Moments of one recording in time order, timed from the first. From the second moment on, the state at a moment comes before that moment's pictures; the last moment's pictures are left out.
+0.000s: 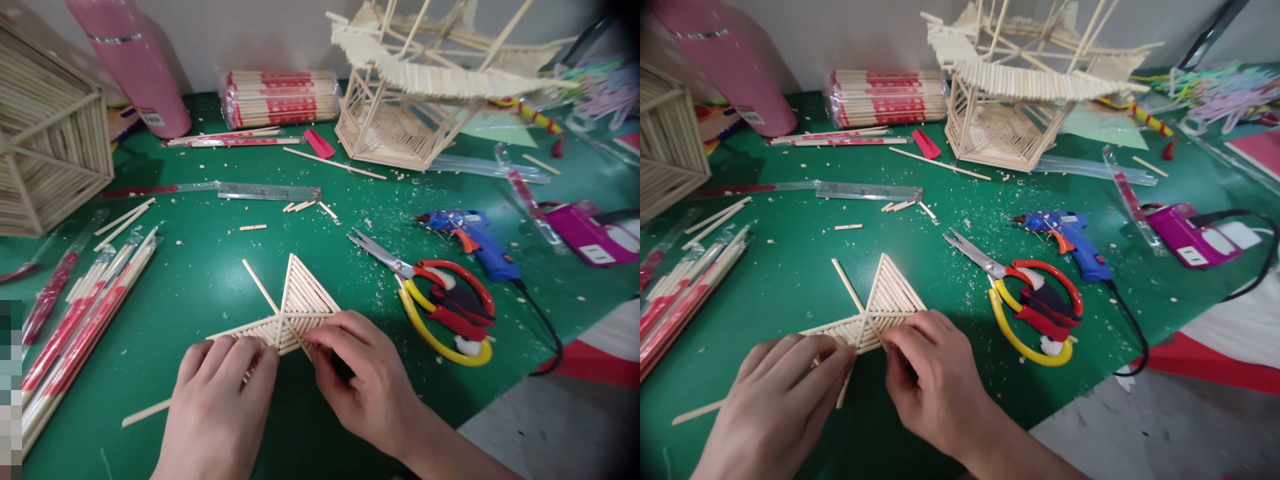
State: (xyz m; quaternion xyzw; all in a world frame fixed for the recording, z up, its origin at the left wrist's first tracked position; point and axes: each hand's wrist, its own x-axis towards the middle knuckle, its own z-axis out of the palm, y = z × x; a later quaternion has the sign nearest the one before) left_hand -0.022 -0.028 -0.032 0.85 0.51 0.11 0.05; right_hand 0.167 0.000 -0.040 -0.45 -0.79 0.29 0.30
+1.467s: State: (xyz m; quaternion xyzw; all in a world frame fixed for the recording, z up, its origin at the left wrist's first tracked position) left_hand -0.023 -0.027 -0.031 0.86 0.49 0.13 0.03; right_hand 0.162 -0.001 -0.038 -0.44 -0.80 0.28 0.30
